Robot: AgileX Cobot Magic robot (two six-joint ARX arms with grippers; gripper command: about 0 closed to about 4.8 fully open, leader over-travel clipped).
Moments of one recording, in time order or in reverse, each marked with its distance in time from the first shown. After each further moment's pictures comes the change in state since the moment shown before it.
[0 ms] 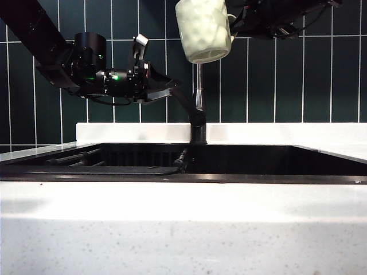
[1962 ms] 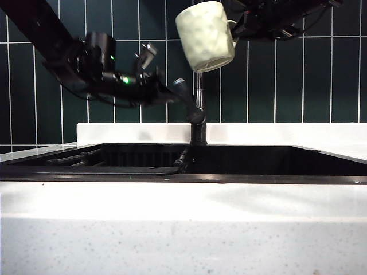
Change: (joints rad) left arm -0.023 -0.029 -0.005 -0.097 -0.396 0.043; right arm -0.013 0.003 0.016 -0.057 -0.001 -0.082
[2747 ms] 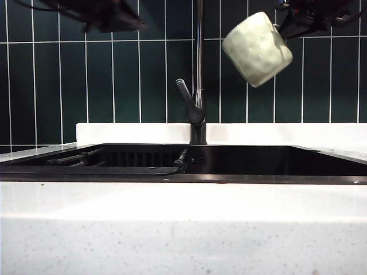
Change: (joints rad) left arm 0.011 -0.666 -0.418 -0.396 -0.037 0.180; right arm -0.156 -0.145 0.000 -0.365 -0.033 -0.332
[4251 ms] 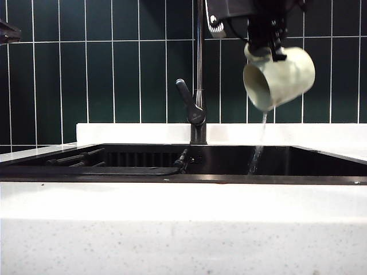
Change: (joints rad) left arm -0.032 -1.335 -1.193 0.131 -0.290 -0.420; right arm 0.398 0.044 0.013 -0.010 0.777 -1.323
